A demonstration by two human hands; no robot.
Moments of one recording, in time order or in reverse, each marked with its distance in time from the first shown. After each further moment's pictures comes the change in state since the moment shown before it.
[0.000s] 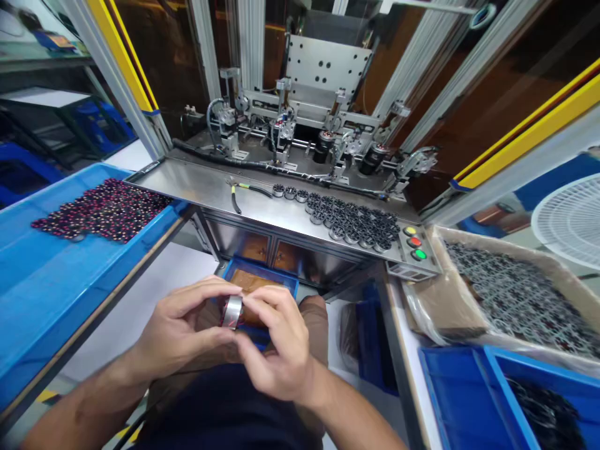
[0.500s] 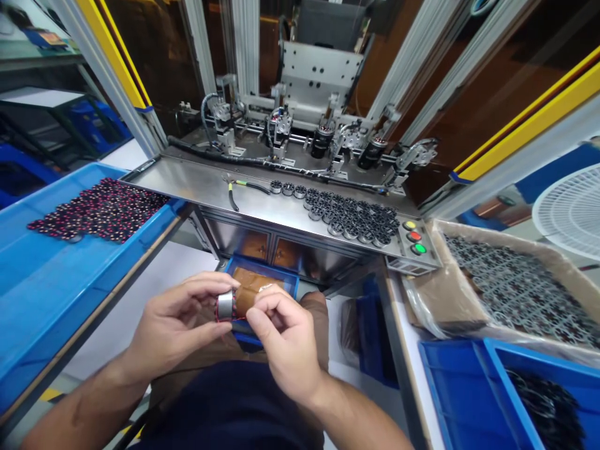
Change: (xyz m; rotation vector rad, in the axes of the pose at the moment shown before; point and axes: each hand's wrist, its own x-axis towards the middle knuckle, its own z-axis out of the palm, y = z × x) left_hand -0.006 -0.006 0.003 -0.085 0.069 -0.013; right_hand -0.004 -0.002 -0.001 0.469 0.037 0.615
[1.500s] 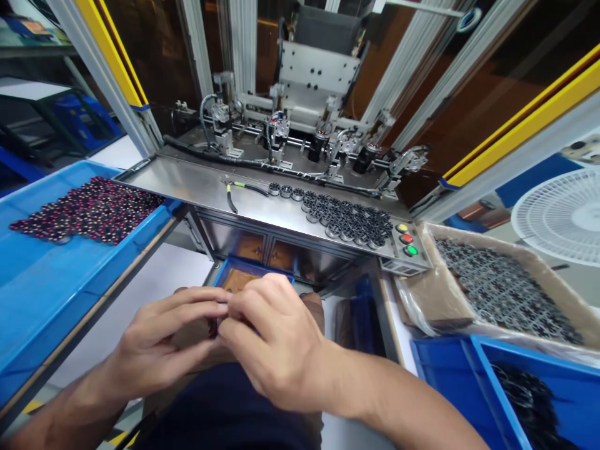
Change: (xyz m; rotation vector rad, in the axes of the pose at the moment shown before) left_hand -0.004 0.010 -0.019 0.273 -0.135 0.223; right_hand 0.032 -0.065 -0.007 -0.880 -0.458 -0.776
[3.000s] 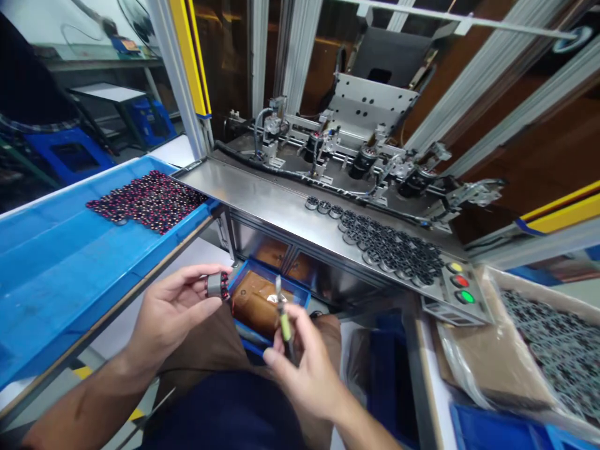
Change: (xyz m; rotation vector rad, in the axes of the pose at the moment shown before) left_hand -0.009 -0.011 -0.009 -0.618 0.501 -0.502; right_hand -0.068 0.021 0.078 0.801 -0.018 0.746
